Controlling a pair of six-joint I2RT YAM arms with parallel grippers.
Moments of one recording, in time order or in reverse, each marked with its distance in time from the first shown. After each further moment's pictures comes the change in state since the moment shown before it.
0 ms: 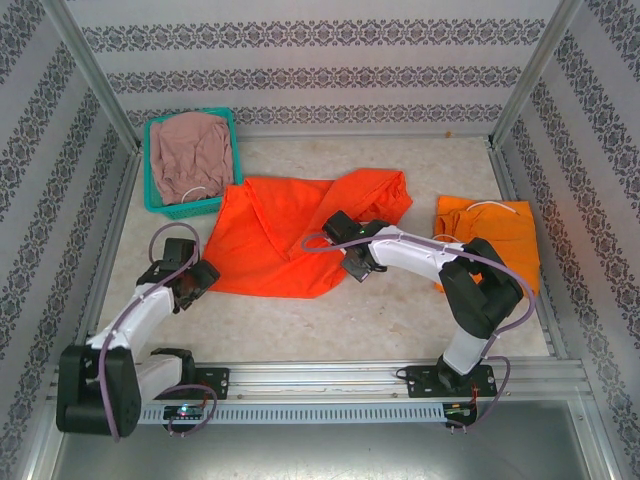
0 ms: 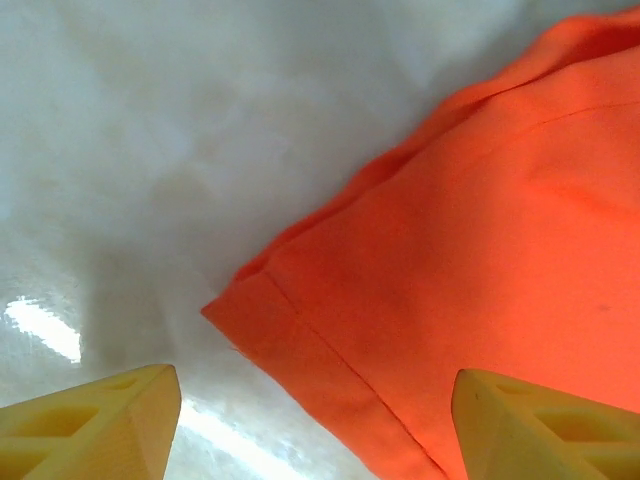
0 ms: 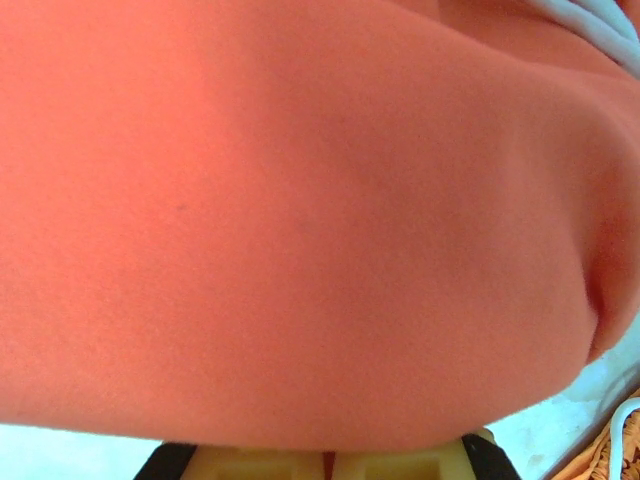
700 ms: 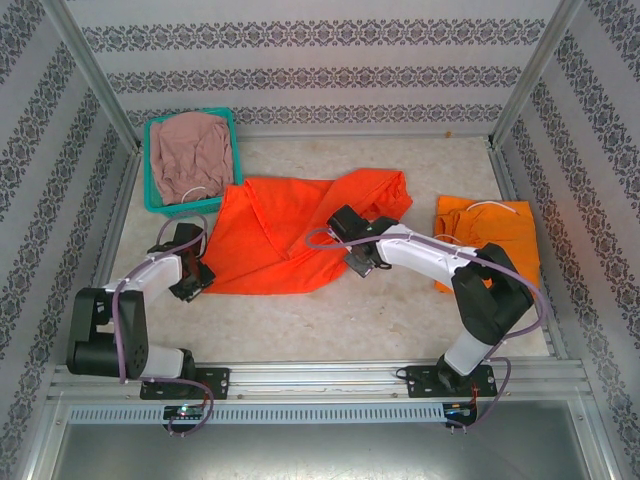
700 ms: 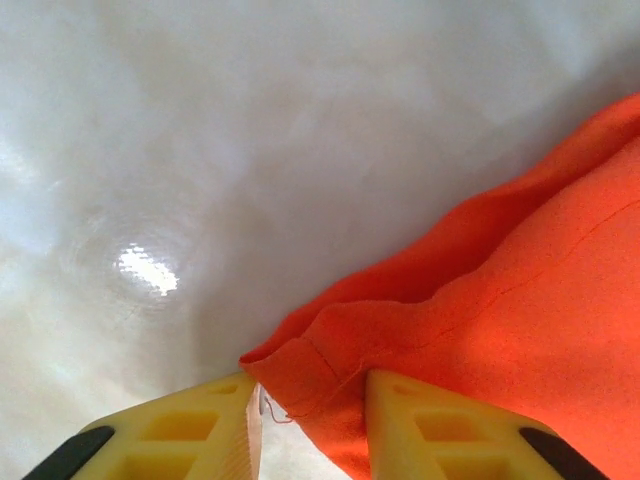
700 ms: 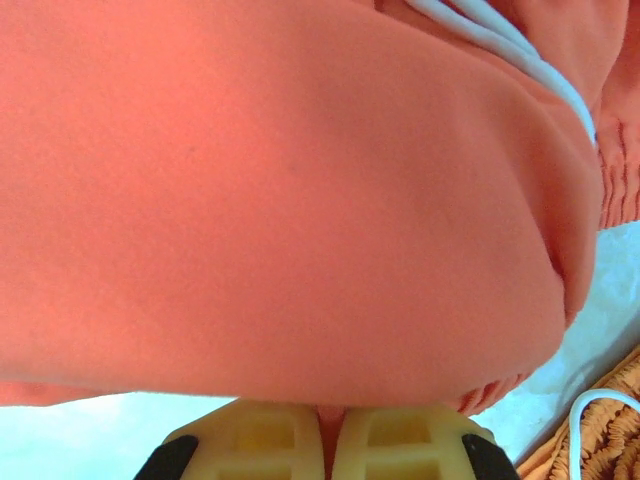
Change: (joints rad) left arm -0.005 0.269 0.174 -0.141 -0.066 0.027; right arm -0.020 -0.063 0.004 -0.007 -0.001 -0.031
